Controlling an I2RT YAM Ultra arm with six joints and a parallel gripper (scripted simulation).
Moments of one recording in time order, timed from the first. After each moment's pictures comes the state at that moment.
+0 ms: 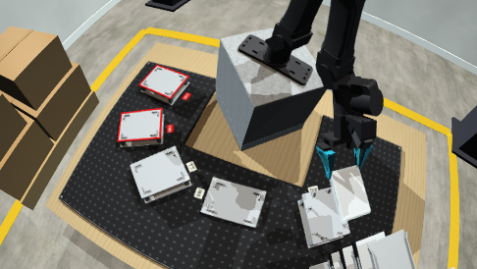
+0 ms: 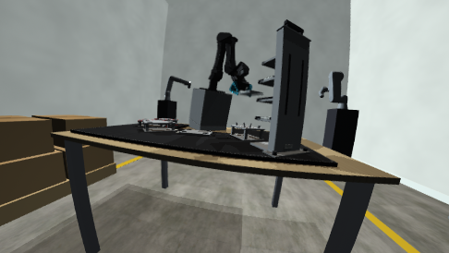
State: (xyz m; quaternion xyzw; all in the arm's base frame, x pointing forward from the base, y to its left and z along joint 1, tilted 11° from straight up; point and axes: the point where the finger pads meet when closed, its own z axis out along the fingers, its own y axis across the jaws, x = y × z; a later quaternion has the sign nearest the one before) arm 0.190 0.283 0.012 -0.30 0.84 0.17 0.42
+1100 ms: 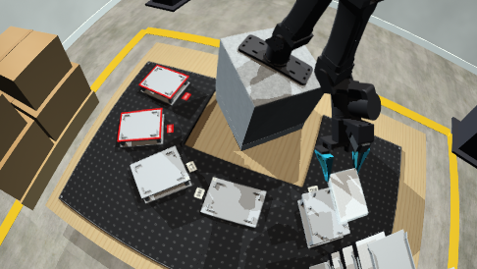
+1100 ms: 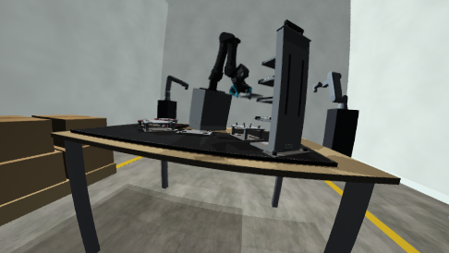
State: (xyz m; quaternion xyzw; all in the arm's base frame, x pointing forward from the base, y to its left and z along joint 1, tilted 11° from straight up) arm 0.191 0.286 -0.002 -0.30 0.84 0.17 0.42
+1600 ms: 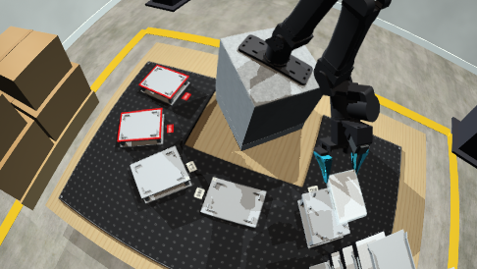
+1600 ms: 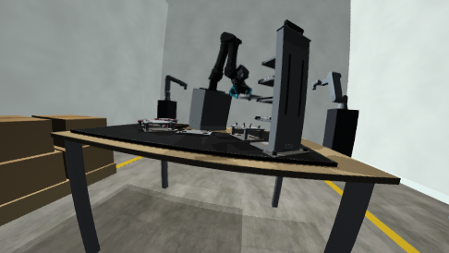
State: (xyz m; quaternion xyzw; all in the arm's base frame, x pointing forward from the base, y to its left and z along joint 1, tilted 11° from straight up) arm 0.192 0.286 -0.008 -0.30 0.84 0.17 0.42
